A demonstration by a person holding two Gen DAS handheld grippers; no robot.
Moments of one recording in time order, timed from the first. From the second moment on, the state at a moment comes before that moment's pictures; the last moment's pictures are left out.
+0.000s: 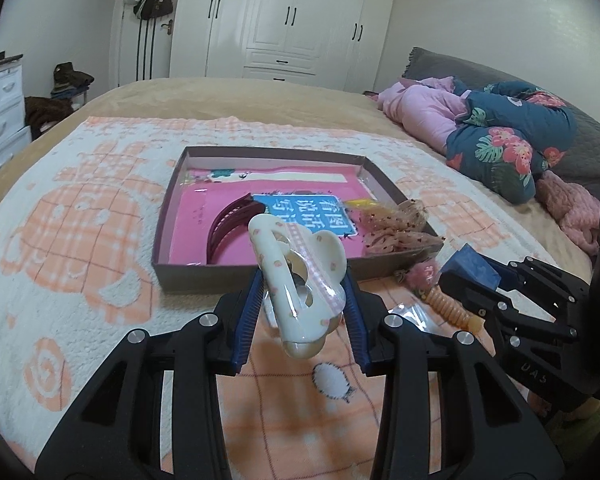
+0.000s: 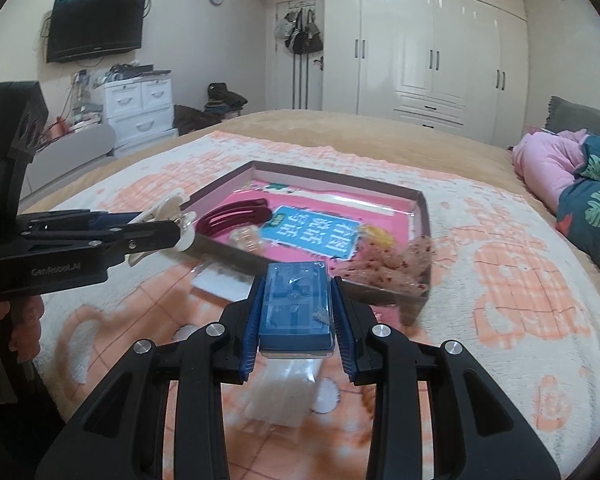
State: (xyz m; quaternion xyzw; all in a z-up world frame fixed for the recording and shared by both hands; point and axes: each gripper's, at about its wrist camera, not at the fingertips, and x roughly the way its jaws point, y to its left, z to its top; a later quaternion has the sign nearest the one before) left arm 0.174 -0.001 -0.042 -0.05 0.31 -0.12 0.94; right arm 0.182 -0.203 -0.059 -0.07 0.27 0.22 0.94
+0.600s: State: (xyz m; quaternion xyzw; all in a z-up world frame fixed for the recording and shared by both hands) left arm 0.211 -0.024 -0.037 -0.04 0.31 -0.14 0.94; right arm 0.206 -0.229 -0.046 -0.05 0.25 0.18 0.95
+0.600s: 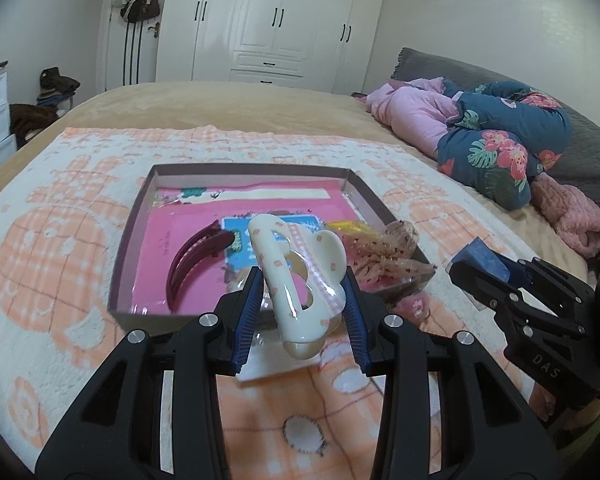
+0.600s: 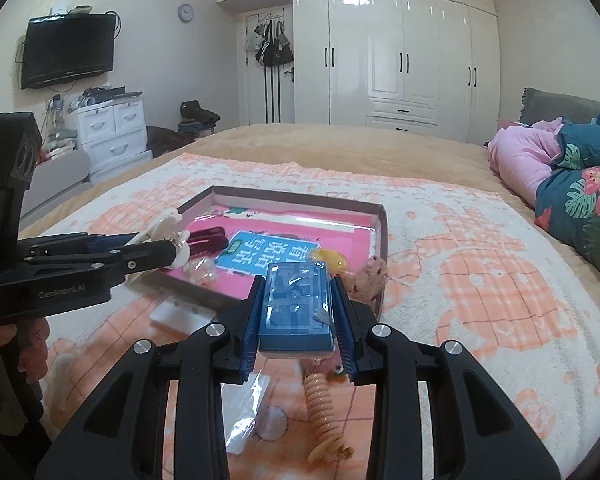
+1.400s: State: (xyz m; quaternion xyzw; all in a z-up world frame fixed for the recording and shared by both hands) left arm 0.284 -0.022 -0.048 -0.06 0.33 -0.13 0.93; right arm 0.259 -0.242 -0.050 -0.05 0.27 0.15 0.95
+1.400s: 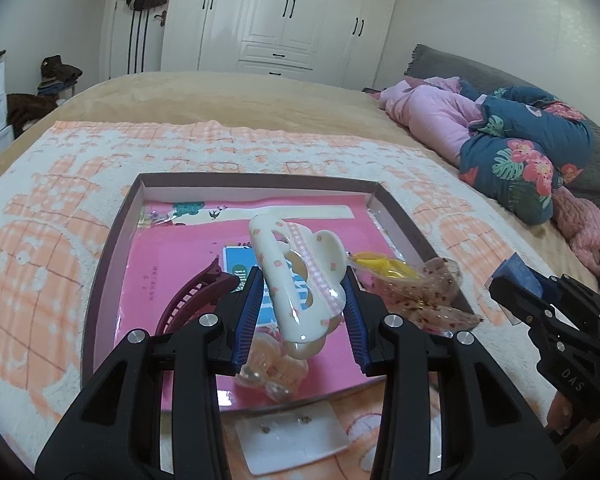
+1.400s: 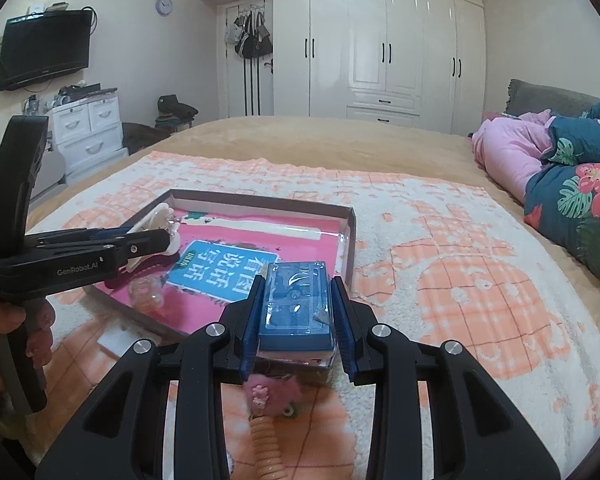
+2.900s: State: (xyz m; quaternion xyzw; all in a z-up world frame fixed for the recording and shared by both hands) left arm 0.307 -0.030 -0.079 -0.06 0.36 -0.16 0.92; right arm 0.292 -0.227 -0.088 -0.05 0.35 0.17 0.92
